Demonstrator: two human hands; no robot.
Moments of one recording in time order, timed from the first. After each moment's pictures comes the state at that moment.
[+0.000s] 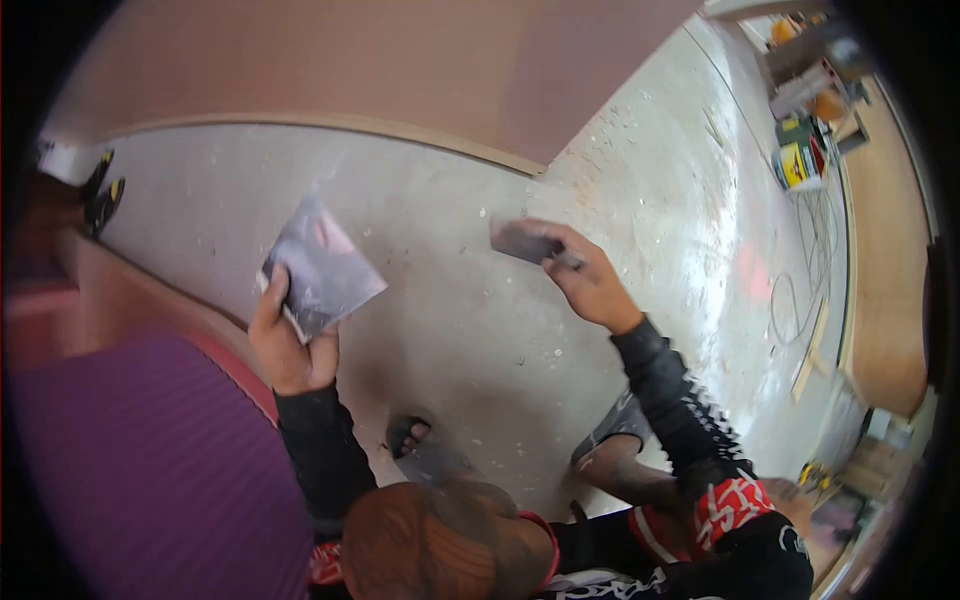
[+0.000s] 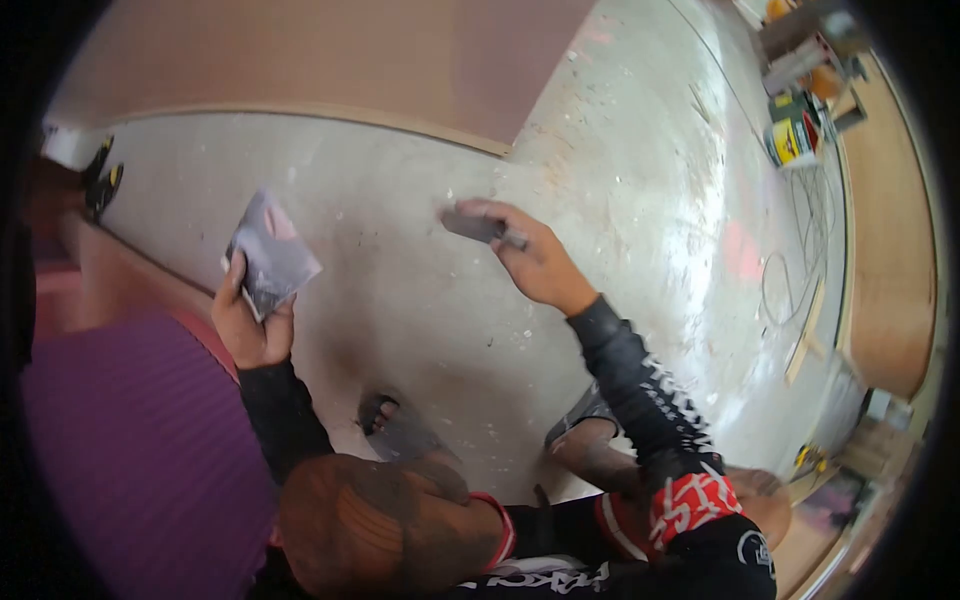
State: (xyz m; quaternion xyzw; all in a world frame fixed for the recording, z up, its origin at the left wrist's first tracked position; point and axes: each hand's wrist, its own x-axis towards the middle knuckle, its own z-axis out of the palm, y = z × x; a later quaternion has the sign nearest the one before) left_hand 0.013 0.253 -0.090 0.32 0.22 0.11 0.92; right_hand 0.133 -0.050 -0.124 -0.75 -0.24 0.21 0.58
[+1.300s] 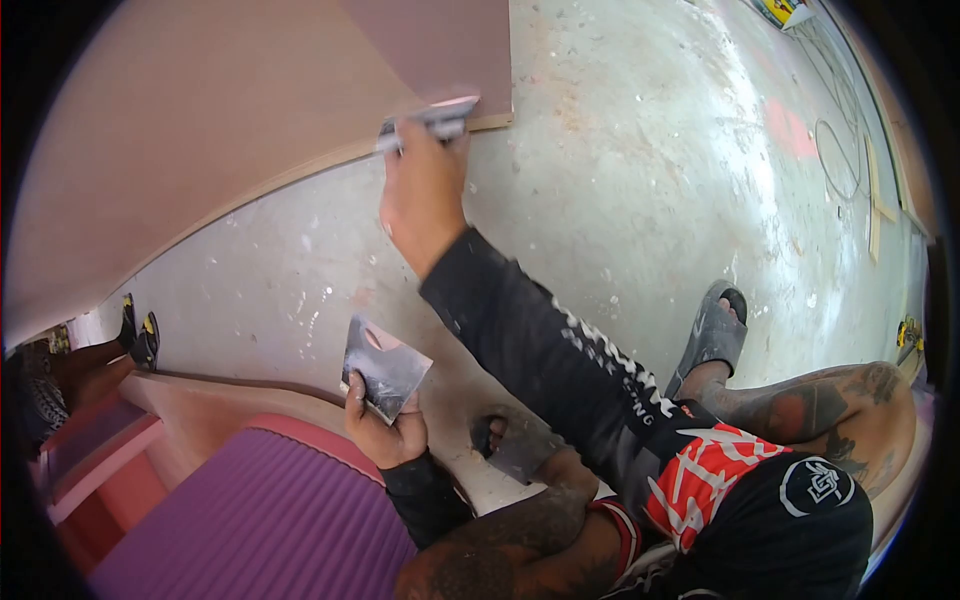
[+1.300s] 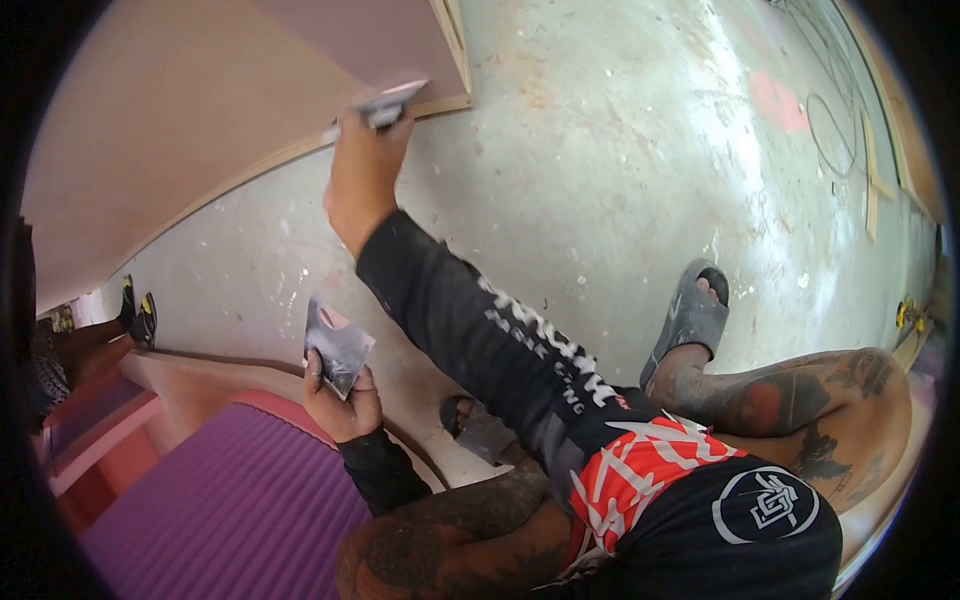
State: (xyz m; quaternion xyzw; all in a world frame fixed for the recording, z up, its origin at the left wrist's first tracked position) left_hand -0.026 0.227 -0.139 0.29 0.37 0.10 0.88; right_hand 0.210 0.141 -0.153 -0.14 0.28 -0.12 0.94
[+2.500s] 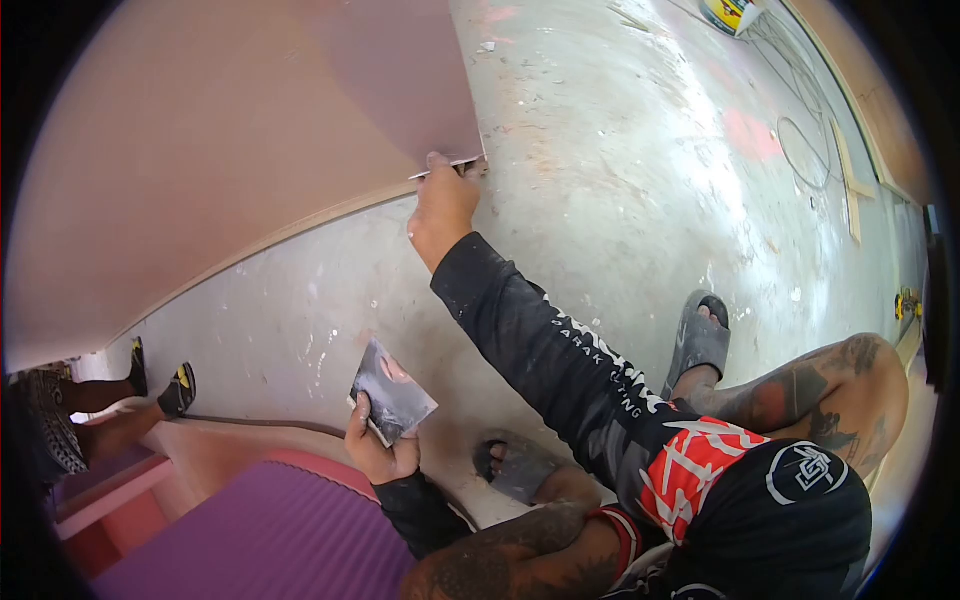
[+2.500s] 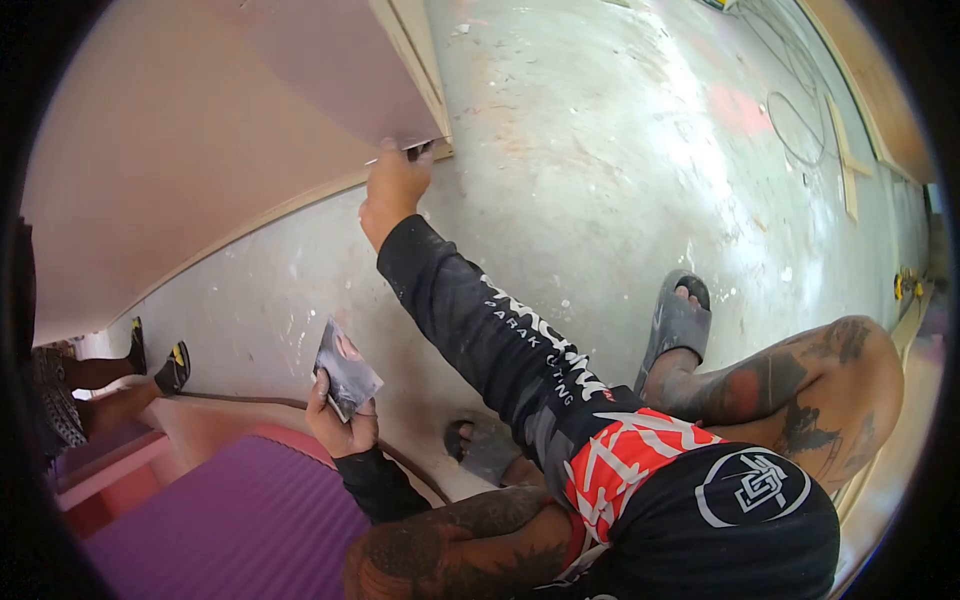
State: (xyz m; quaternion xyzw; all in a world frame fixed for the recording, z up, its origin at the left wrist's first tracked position) left_hand -0.023 0.239 -0.125 0.24 0.27 -0.01 0.93; right_hand 0.234 0.104 -0.166 -0.21 0.32 -0.15 0.91
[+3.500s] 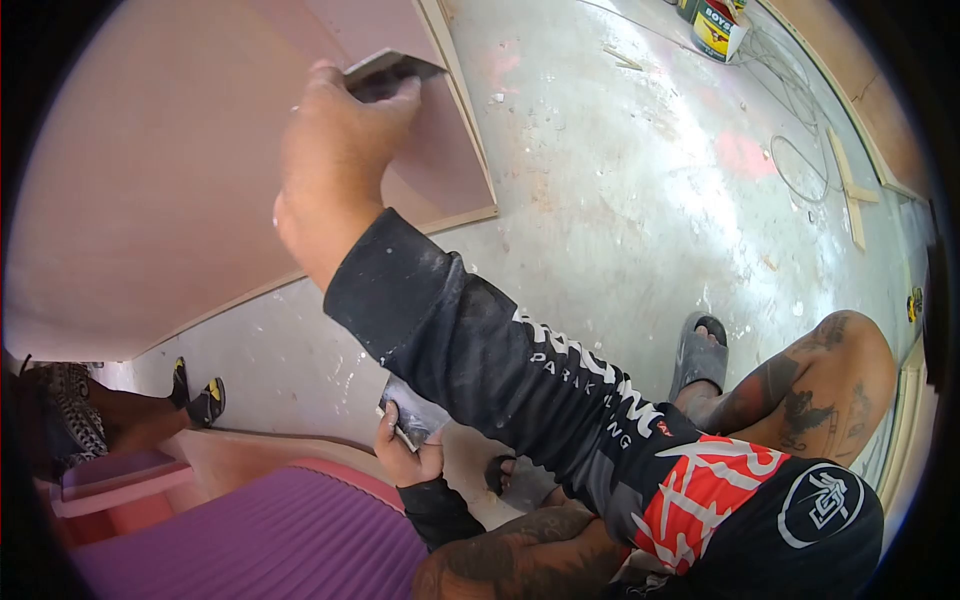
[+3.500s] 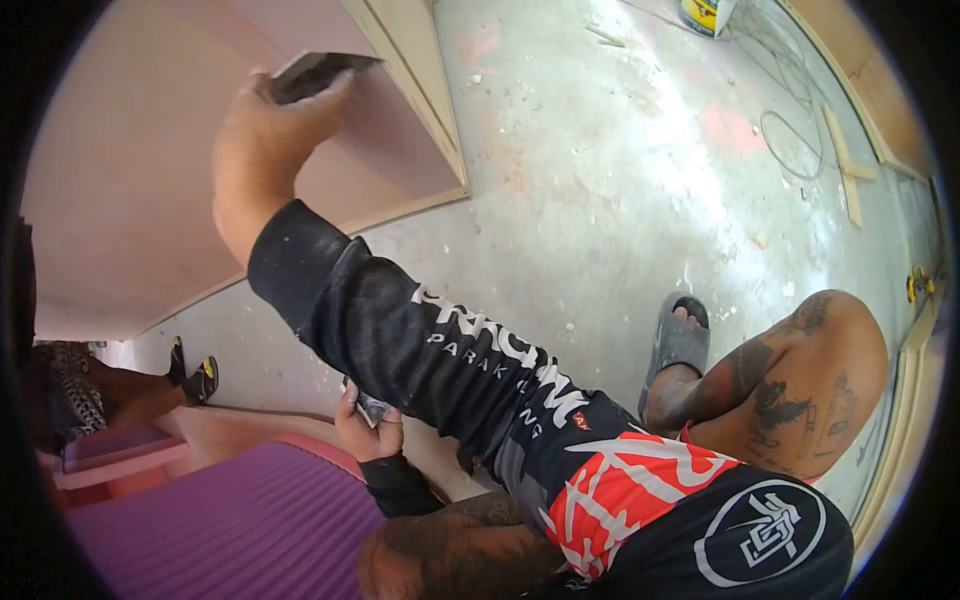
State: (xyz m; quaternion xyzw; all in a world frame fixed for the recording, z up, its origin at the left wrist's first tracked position) left_hand -0.037 0.222 -0.129 0.45 0.29 0.06 0.85; right_hand 0.228 0.121 0.091 -0.20 0.20 -0.24 0.93
